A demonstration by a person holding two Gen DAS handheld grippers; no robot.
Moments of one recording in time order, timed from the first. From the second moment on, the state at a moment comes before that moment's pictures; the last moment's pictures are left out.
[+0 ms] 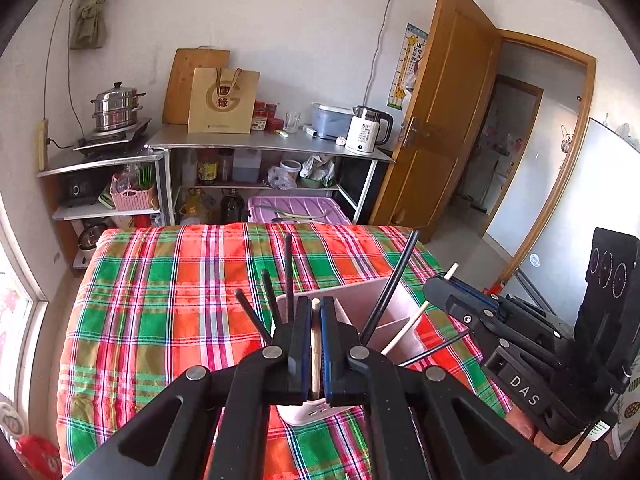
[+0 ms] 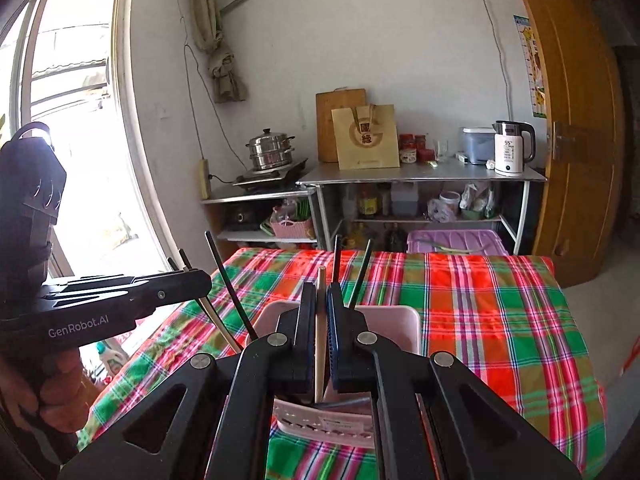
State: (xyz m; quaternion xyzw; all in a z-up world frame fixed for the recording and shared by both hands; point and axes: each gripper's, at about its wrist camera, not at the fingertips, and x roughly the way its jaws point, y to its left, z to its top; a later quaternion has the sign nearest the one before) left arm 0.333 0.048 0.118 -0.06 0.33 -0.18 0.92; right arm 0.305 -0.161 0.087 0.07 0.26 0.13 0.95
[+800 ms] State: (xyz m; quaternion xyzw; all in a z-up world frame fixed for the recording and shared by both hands) left arm 0.274 0.059 0.127 -0.06 0.29 -0.18 0.94; right arm 0.252 -0.179 0.109 0.07 0.24 0.13 0.96
